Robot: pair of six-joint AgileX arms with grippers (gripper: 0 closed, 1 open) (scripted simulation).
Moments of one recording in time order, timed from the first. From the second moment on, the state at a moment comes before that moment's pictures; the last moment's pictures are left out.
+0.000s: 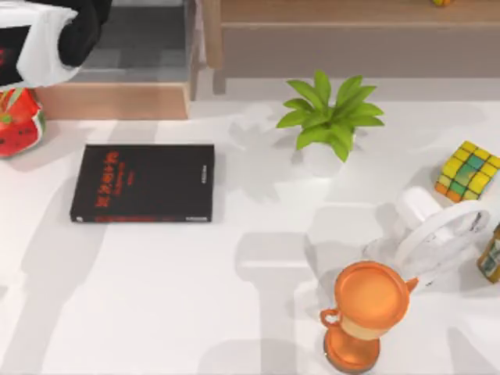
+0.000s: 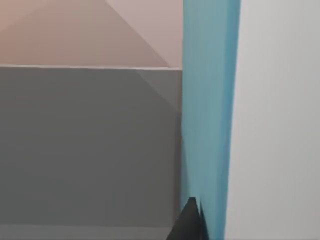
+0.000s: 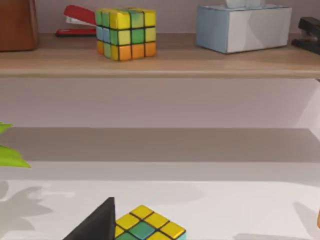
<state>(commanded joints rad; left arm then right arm) -0.28 1.98 1.41 0.57 -0.25 -0.01 0.00 0.00 0.00 0.00 0.00 0.00</state>
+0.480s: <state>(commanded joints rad) -0.29 1.89 1.37 0.62 -0.27 0.07 0.00 0.00 0.00 0.00 0.00 0.00</state>
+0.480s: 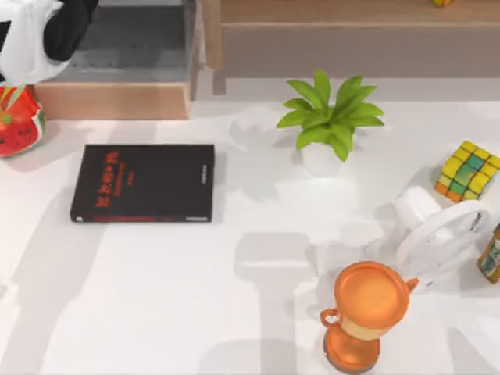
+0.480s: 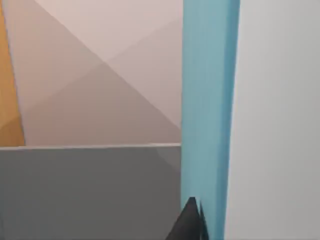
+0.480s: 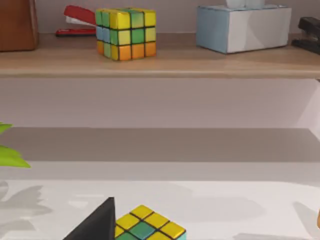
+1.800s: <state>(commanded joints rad) -0.50 1.62 0.55 0.57 -0.39 1.31 0.00 0.00 0.00 0.00 0.00 0.00</state>
